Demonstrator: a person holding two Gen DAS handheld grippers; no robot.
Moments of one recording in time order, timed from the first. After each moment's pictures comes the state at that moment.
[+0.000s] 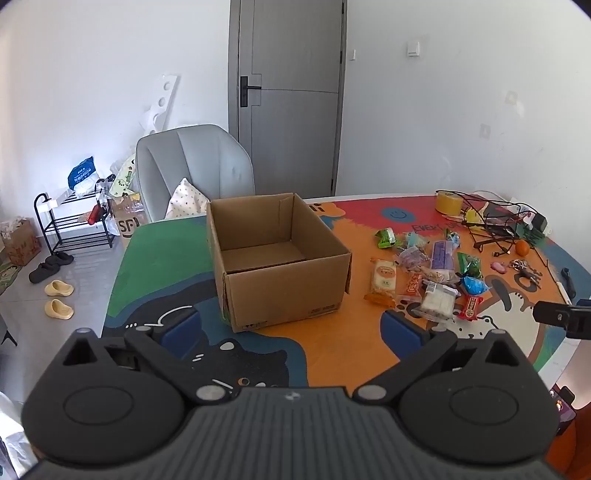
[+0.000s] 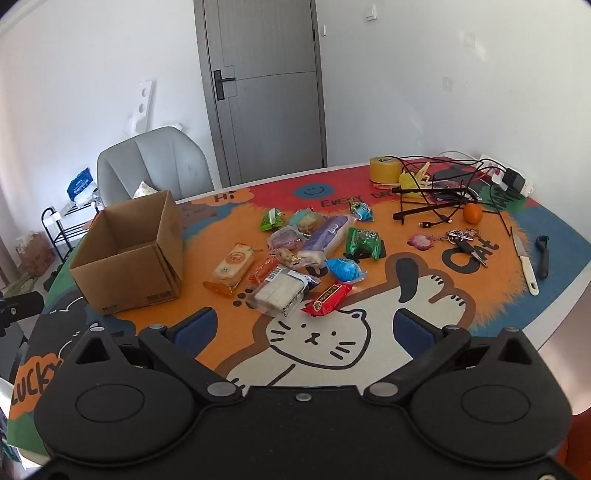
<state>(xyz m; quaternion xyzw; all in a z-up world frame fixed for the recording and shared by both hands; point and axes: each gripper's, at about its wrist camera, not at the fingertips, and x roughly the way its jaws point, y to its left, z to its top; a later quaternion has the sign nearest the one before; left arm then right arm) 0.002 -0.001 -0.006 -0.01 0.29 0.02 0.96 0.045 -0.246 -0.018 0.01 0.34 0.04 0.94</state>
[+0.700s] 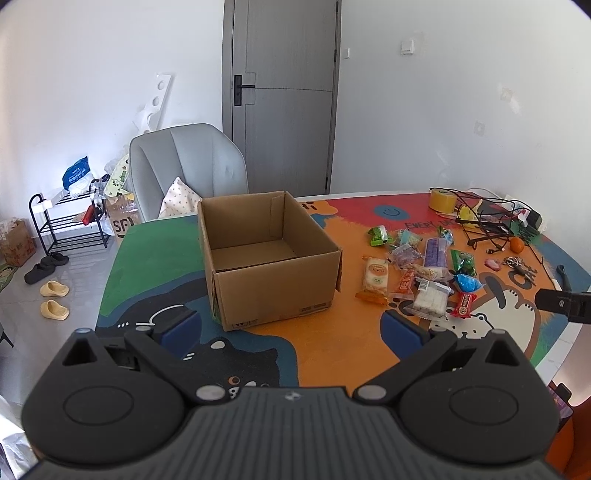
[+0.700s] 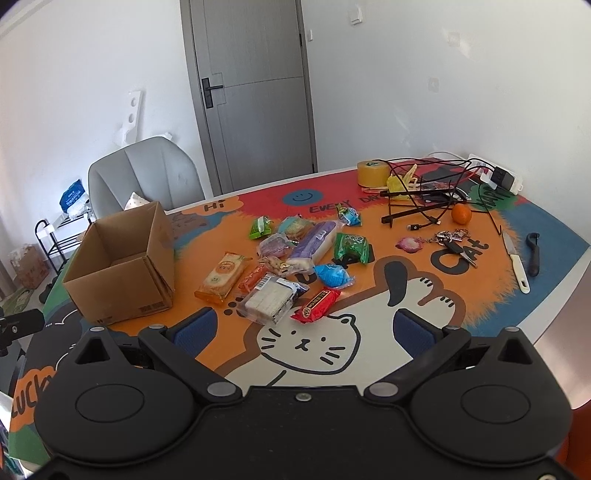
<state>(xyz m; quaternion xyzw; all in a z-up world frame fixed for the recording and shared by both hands) 0.003 -0.007 -0.008 -0.01 0.29 0.01 0.96 0.045 -0.254 -0.016 0.02 0.33 0.02 0.94</state>
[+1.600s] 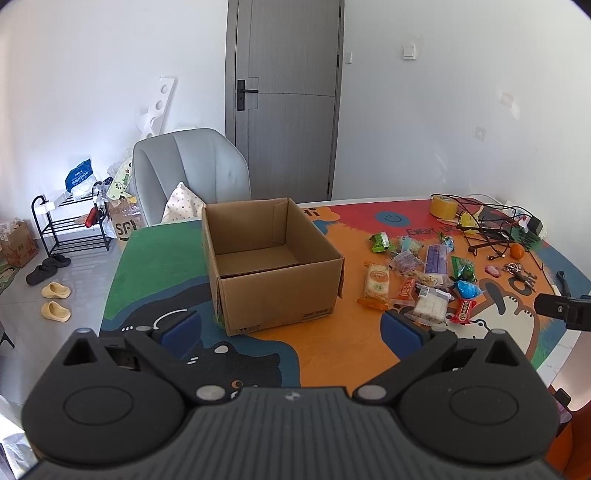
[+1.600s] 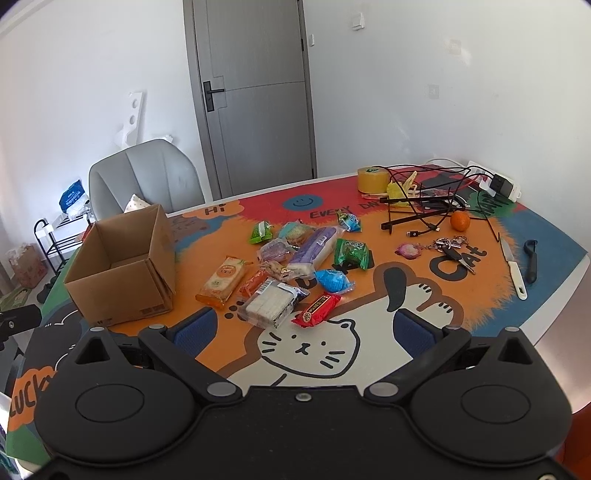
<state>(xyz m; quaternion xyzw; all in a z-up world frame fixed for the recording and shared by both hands) 0.000 -0.005 -0.003 -0.02 0.28 0.02 0.96 0.044 -0.250 -0.013 0.02 0.32 0.02 0.95</state>
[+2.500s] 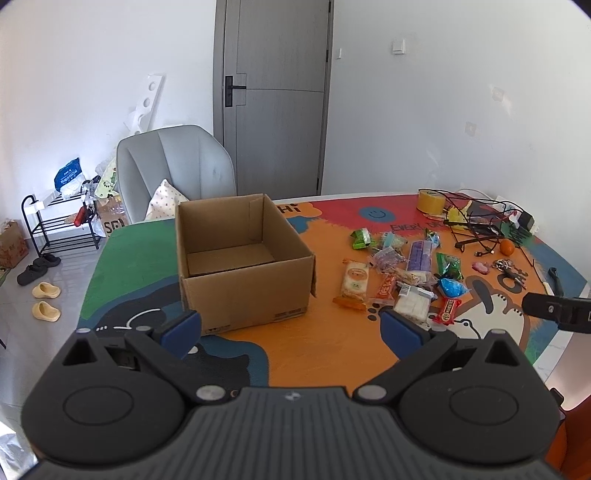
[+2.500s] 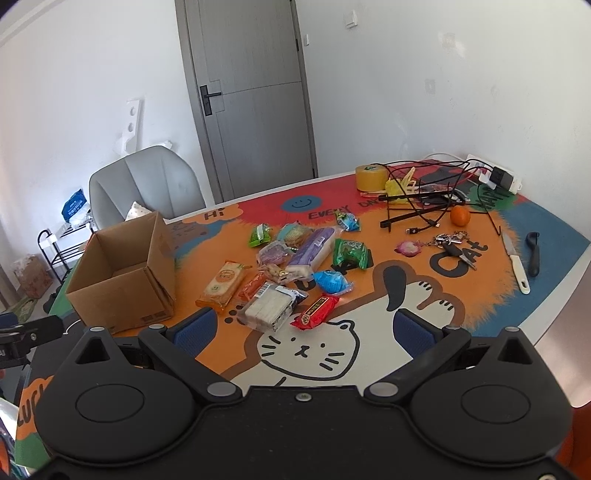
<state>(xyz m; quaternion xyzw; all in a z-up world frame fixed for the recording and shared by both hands) 0.015 -0.036 -0.012 -0.02 0.29 0.00 0.96 0.047 -0.262 -0.014 0.04 0.32 0.03 0.95</state>
